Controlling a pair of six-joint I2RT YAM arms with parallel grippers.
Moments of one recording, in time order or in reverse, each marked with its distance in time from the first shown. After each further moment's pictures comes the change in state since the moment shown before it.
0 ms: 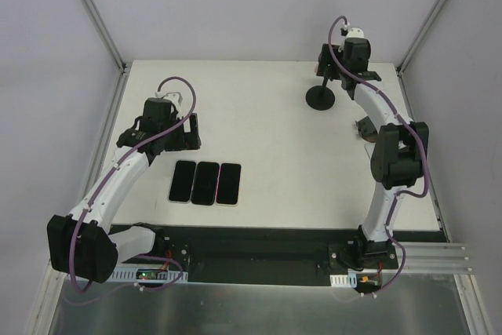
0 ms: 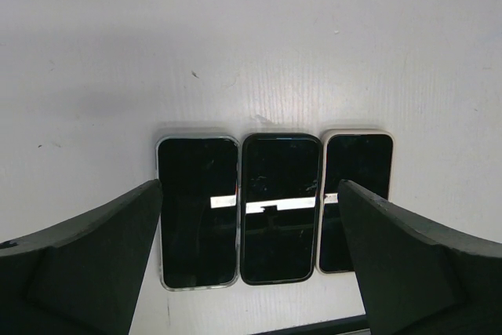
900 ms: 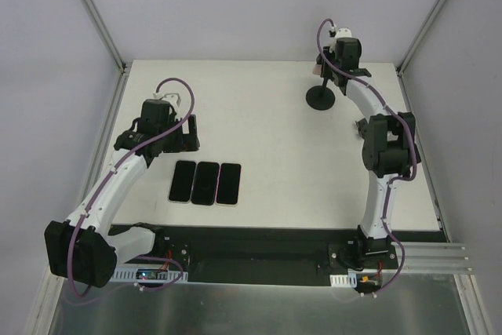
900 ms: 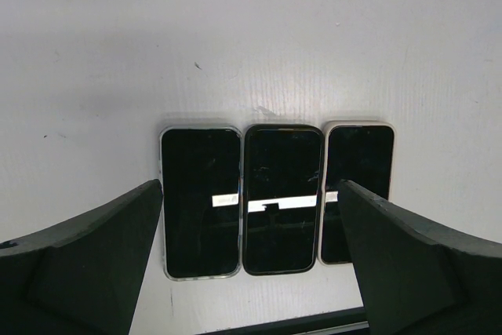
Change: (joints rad) left arm 0.000 -0.034 0.000 -0.037 -0.013 0.002; right arm 0.025 0.208 0.176 0.000 0.038 -0.100
